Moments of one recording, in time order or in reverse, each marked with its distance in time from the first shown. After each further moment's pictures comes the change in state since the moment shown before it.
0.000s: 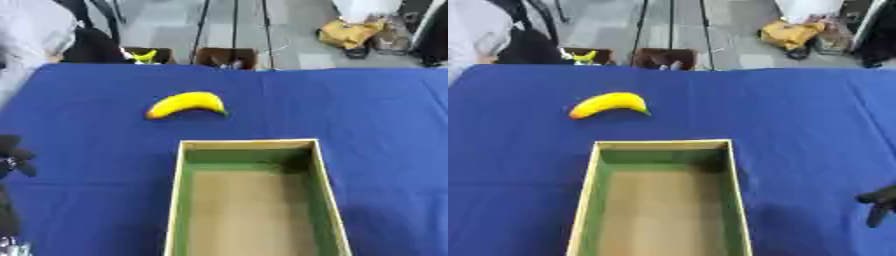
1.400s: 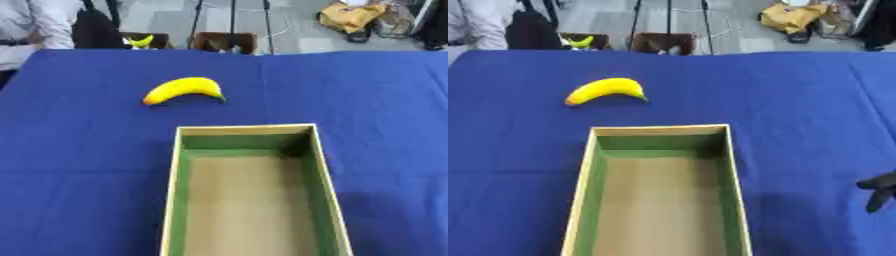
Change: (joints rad) left arm -0.030 0.432 -0.025 0.000 -0.037 -0.003 -0.030; right arm 0.000 -0.001 0.006 0.000 -0.001 -0.022 0.001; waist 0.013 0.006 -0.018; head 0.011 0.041
